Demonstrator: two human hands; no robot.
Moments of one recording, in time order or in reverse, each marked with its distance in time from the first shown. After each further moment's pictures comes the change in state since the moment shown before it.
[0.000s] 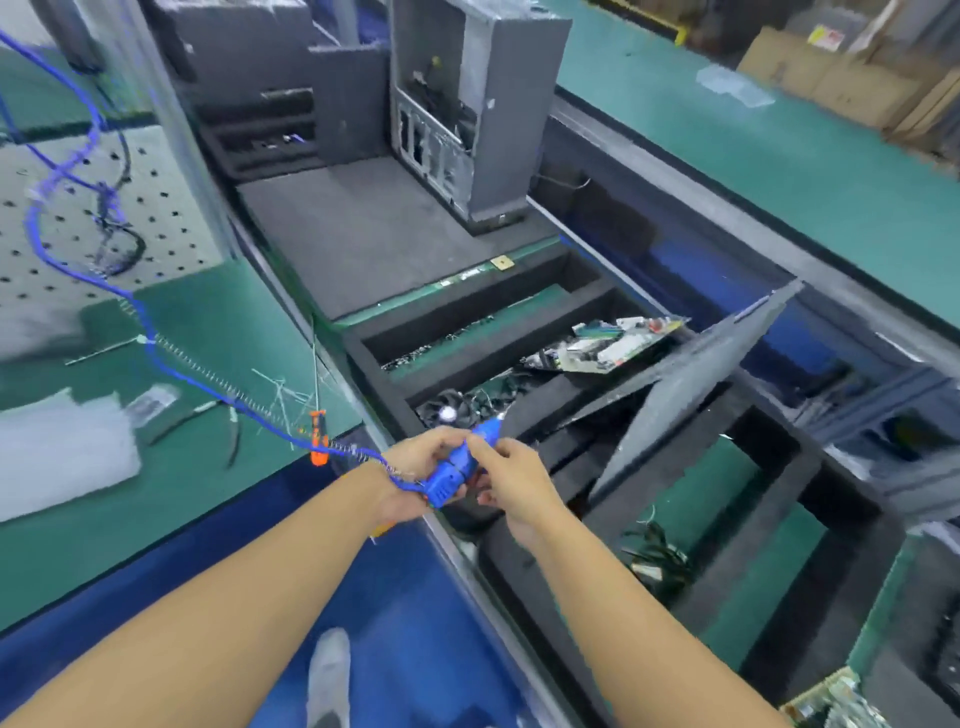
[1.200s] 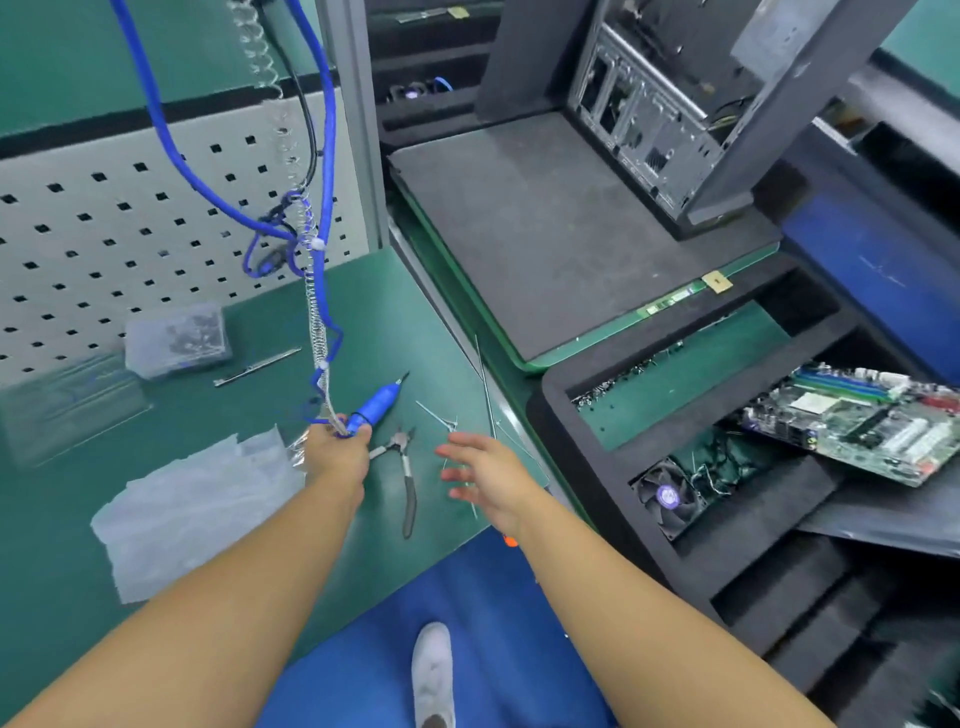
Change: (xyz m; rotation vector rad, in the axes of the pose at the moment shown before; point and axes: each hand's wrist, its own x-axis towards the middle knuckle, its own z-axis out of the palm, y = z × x) left_hand 0.021 0.124 -0.384 0.064 1.175 0.300; right_hand 0.166 -0.039 0.315 0.104 -0.239 0.290
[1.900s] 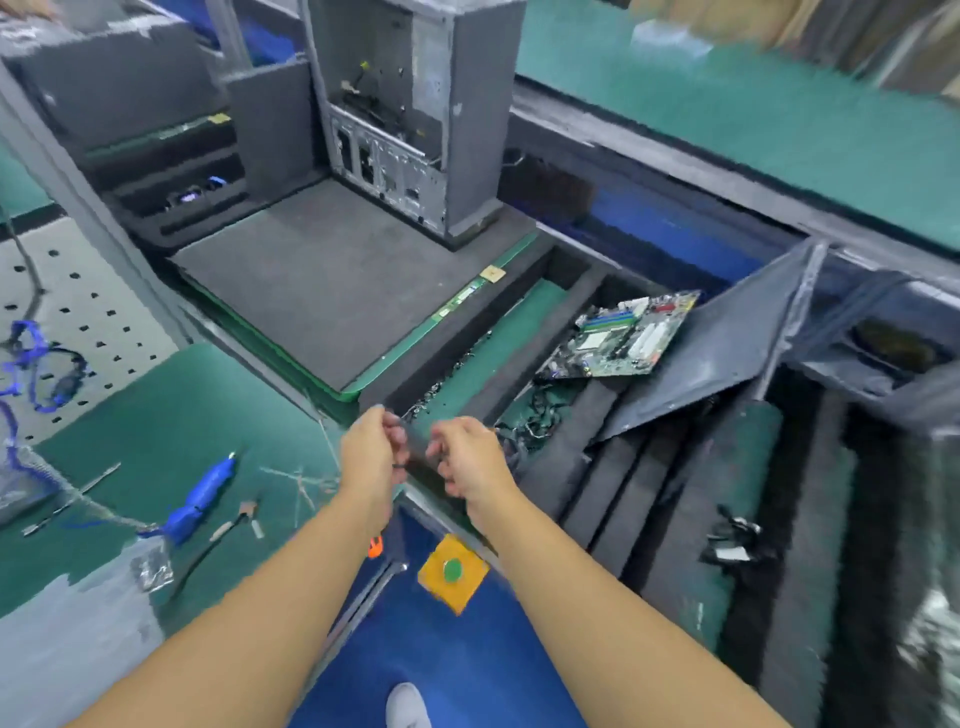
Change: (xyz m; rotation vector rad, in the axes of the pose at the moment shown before) left_hand -0.245 0.058 0.118 -0.062 -0.611 0.011; right_hand -0.133 -0.022 -0.134 0.190 0.367 -0.283
